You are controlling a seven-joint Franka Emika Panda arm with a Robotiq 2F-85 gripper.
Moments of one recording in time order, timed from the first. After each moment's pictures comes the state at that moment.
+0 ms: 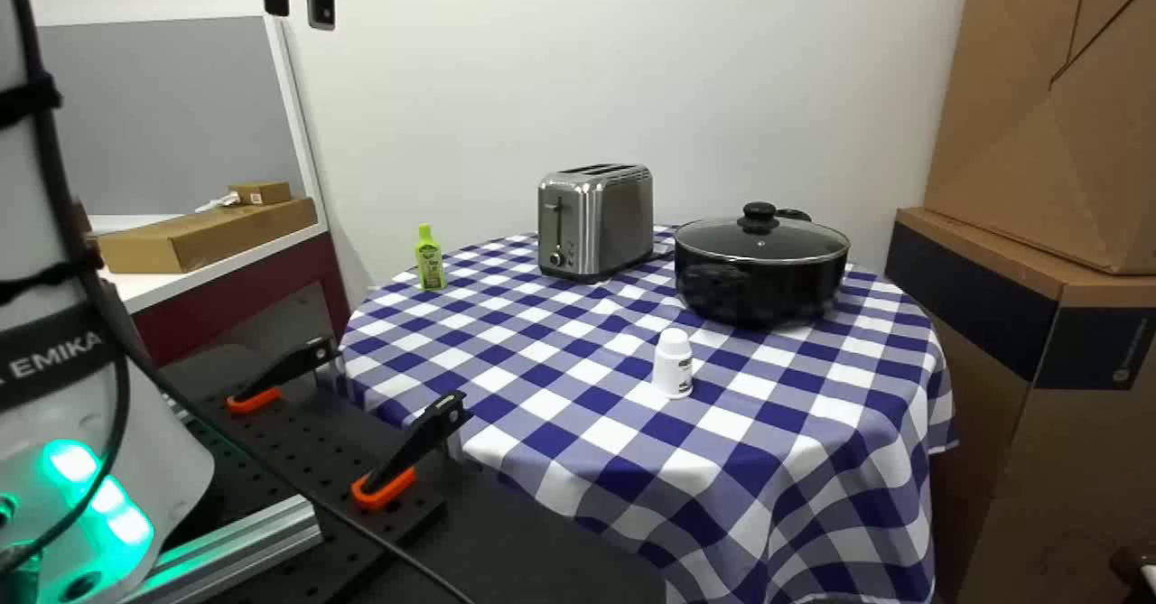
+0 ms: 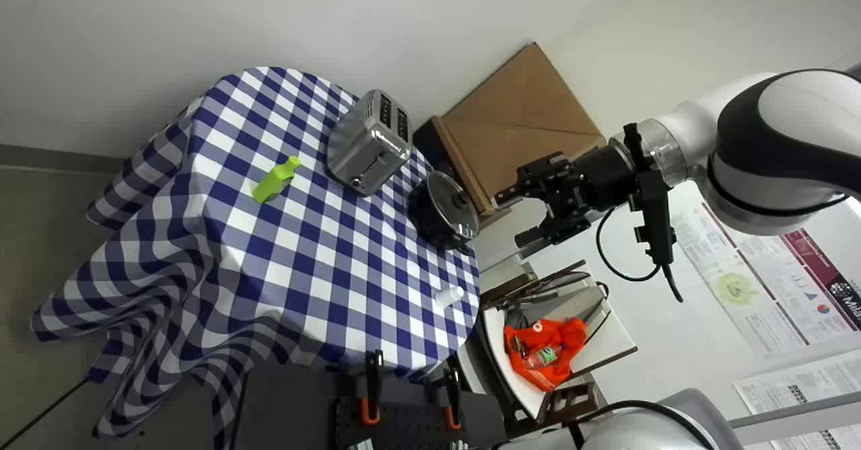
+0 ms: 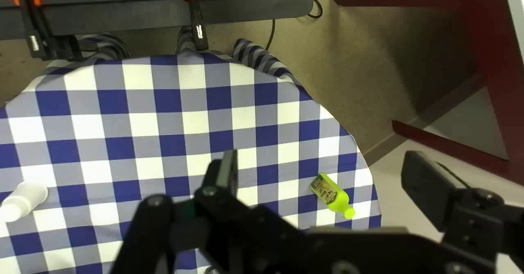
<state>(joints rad) 0.13 -0.83 0.06 -2.70 0.29 1.86 0.18</state>
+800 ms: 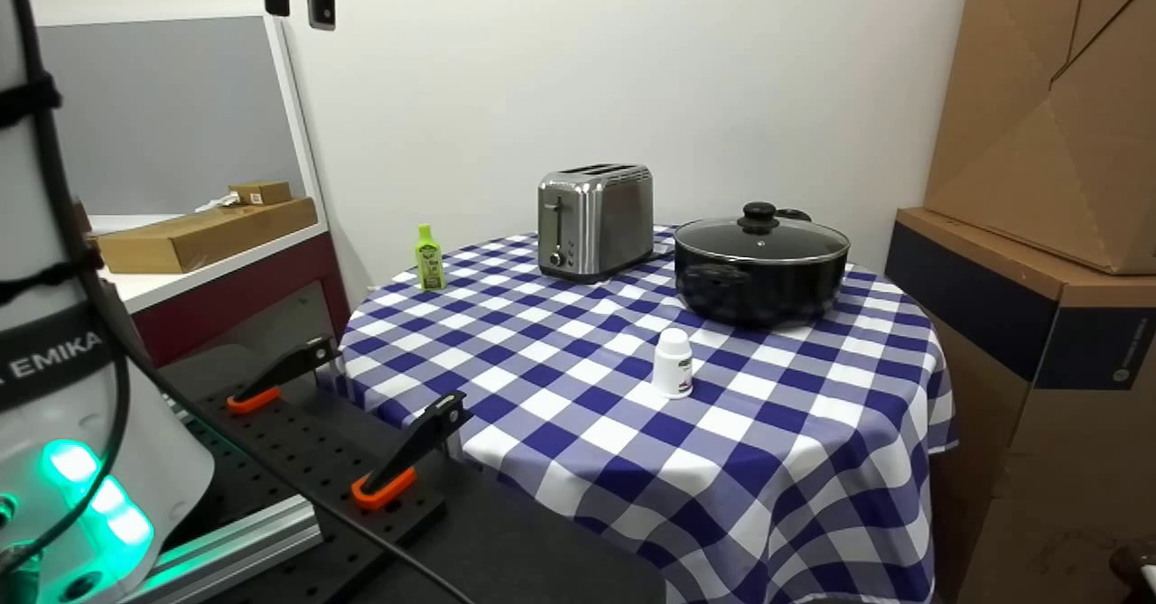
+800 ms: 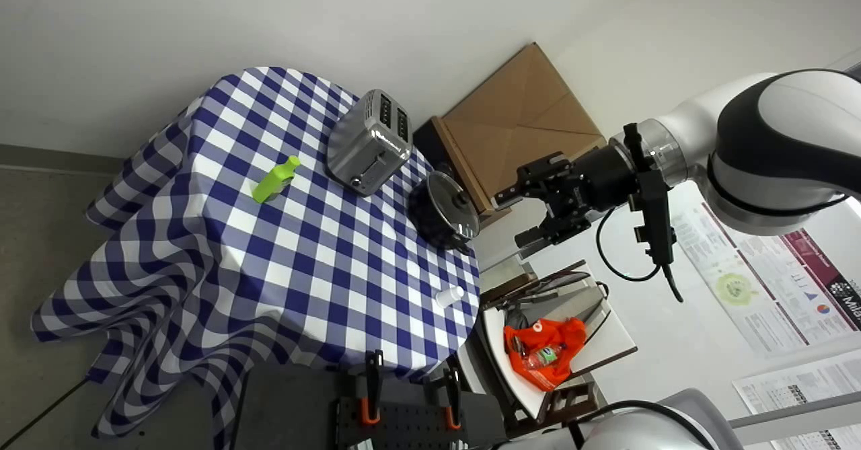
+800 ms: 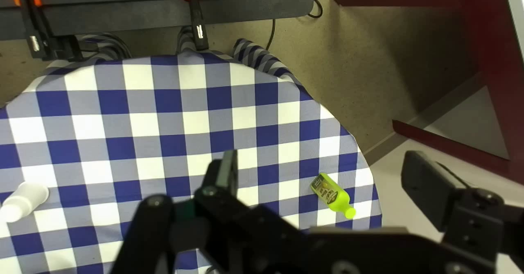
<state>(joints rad) 0.13 -0.83 0.07 -2.70 0.29 1.86 0.18</state>
